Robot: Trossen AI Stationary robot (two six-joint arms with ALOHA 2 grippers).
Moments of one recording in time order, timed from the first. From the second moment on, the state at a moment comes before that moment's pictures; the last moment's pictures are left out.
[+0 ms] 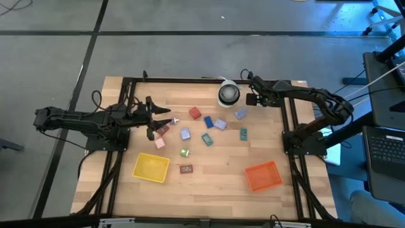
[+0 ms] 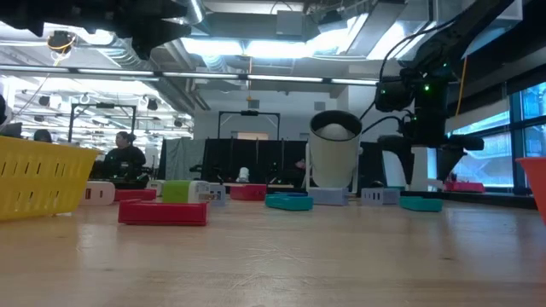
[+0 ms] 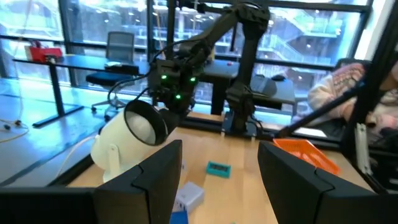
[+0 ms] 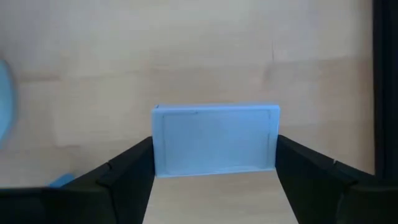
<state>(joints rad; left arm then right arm) 0.03 0.63 0.37 0.28 -0.19 -0.10 -0.73 1.46 0.81 -0.72 0.22 0.88</state>
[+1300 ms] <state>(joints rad) 0.12 1.27 0.62 0.68 -0.33 0.50 -0.43 0.73 0.81 -0.42 -0.12 0.78</state>
